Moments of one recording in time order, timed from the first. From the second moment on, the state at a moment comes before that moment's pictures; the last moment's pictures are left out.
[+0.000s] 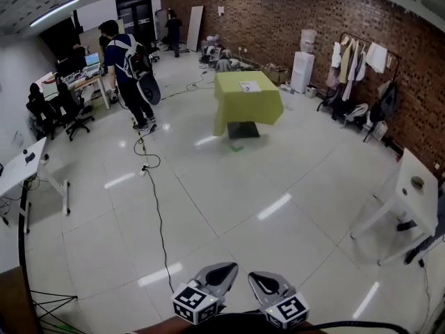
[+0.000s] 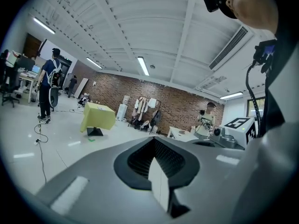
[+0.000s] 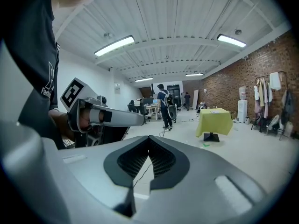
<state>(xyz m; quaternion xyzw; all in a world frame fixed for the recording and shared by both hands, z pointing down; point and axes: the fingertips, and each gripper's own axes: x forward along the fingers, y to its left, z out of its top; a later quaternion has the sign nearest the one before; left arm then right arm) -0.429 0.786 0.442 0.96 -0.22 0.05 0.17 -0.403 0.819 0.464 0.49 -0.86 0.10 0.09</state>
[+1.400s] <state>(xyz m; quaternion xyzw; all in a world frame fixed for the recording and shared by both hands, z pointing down) -0.159 0.762 0.437 0.96 -0.24 0.10 0.12 -0.130 0.774 0.463 0.49 -0.86 0.10 0.06</state>
